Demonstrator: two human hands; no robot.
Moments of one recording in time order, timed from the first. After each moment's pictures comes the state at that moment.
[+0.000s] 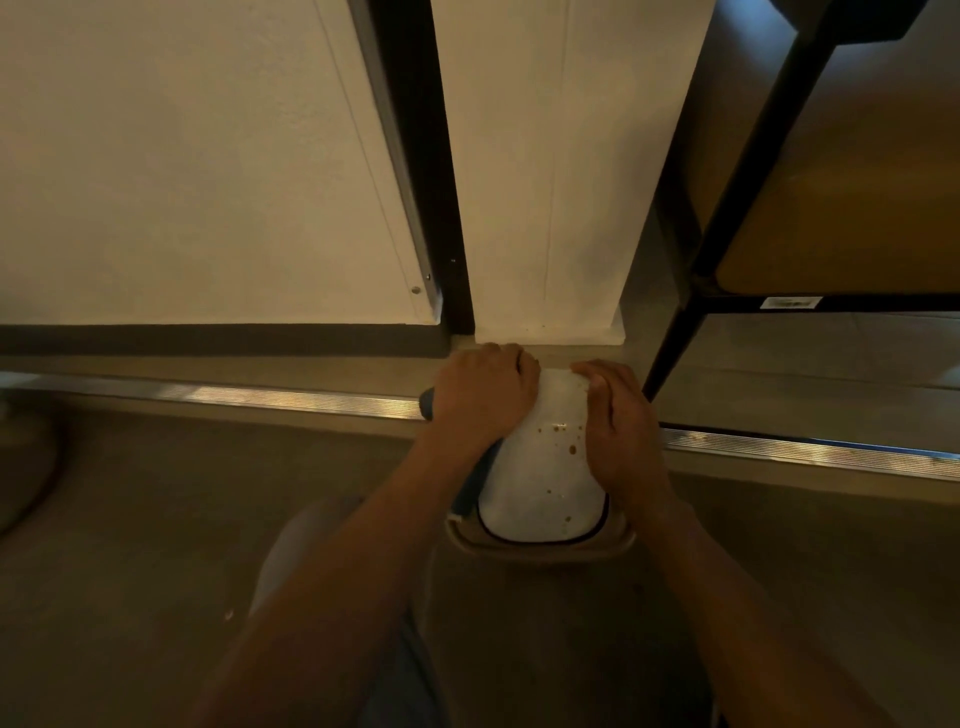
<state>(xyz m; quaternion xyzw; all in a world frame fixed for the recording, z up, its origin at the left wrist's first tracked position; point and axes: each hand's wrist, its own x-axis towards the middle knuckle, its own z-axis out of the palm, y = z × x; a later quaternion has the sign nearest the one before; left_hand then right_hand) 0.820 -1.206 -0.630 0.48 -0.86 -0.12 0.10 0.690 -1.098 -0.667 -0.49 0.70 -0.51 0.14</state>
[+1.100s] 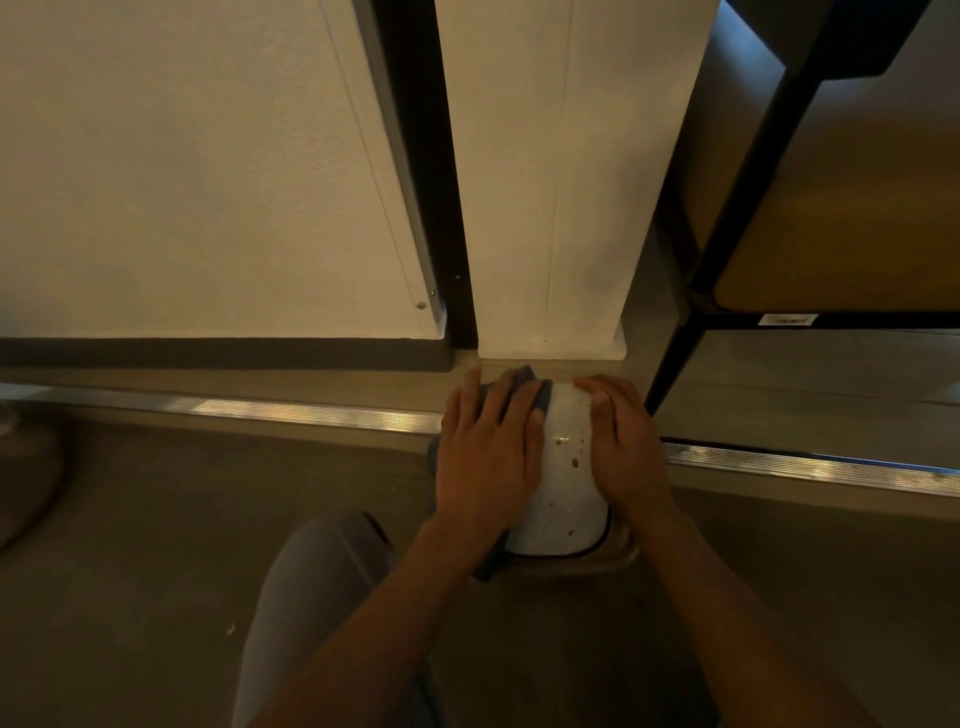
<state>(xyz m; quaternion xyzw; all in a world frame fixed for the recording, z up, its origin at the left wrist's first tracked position) 0.848 -1.143 -0.645 0.44 -0.88 -0.07 0.19 0.686 -1.098 -0.674 -0.49 0.68 -0.52 0.16</state>
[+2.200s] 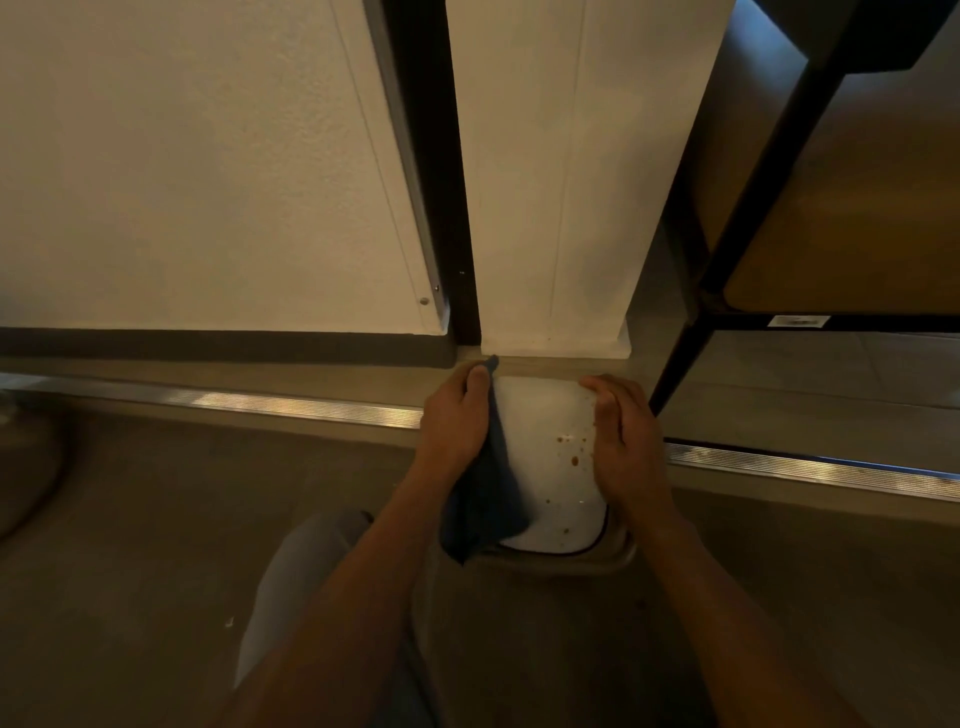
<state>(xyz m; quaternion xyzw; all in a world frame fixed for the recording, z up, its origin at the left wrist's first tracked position) 0.854 -1.196 -0.644 0.55 -0.63 -0.46 0.29 0.689 -1.099 -0.675 -0.47 0.68 -0.54 0.16</state>
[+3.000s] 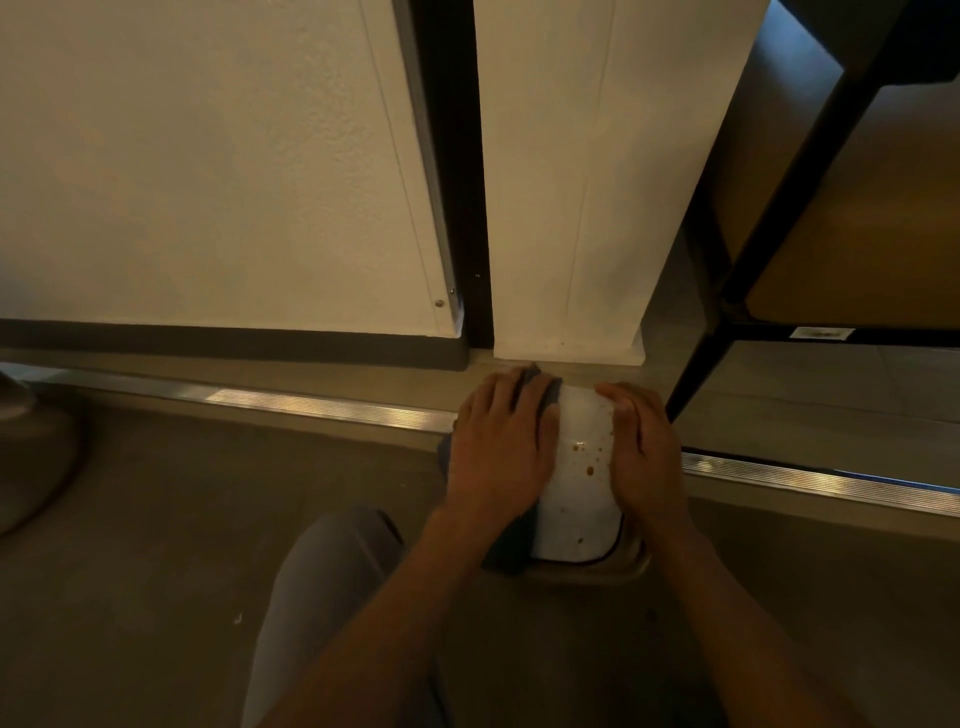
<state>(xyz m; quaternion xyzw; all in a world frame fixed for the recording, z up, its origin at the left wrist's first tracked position) 0.851 -1.159 -0.644 0.44 -0.87 -0.13 0.20 0.695 -1.096 -0.668 -0.46 0.68 -0.55 0.17</state>
